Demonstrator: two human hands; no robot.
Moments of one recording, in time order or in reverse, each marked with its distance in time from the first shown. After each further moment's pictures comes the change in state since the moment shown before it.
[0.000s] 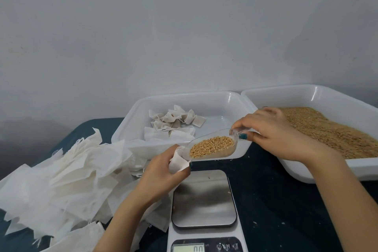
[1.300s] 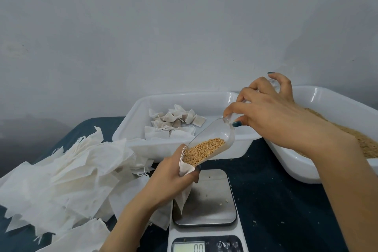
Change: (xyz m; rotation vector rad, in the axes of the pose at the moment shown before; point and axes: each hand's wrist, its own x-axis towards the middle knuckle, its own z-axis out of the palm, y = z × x) left_hand -0.004 0.014 0.008 -0.047 -0.117 0.078; right_hand 0.008 -0.040 -0.040 -0.452 0.191 -0.148
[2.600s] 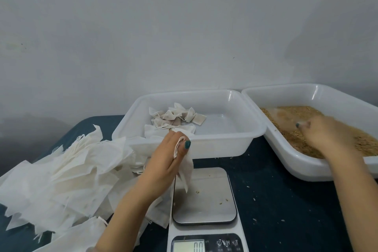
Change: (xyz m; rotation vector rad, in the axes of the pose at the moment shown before) left_hand 0.013 -0.003 -0.010 0.103 0.186 0.202; right_hand -0.061 0.087 0.080 0.142 -0.324 1.037
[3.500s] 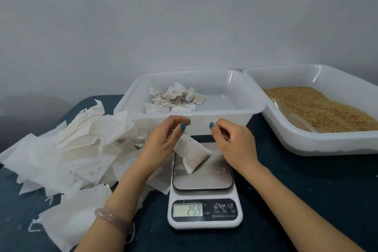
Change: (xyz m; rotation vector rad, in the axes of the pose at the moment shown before) left_hand -0.016 -0.029 0.009 -0.160 0.030 -0.151; right_hand -0.125 -0.106 0.078 0.756 0.125 -0.671
